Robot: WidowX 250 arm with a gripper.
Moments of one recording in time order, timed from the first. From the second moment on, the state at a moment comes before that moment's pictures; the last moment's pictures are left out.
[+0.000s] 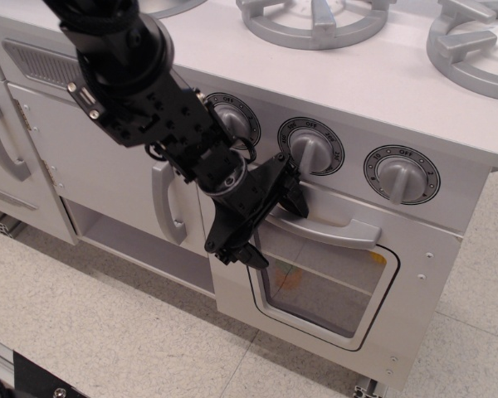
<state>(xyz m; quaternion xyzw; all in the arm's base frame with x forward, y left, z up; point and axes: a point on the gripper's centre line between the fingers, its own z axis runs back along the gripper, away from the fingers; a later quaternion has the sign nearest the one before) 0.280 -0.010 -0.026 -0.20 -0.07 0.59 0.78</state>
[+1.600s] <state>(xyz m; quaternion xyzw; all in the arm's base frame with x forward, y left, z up) 0.240 0.030 0.052 -0.02 -0.09 0.44 0.89</state>
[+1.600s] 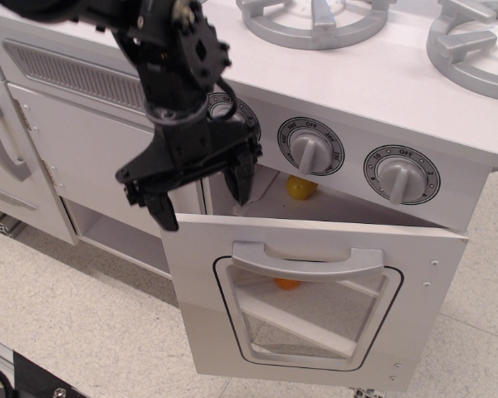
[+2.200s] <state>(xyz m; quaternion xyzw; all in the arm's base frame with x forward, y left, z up) 0.264 0.061 0.046 -0.03 -0.12 0.28 0.95</state>
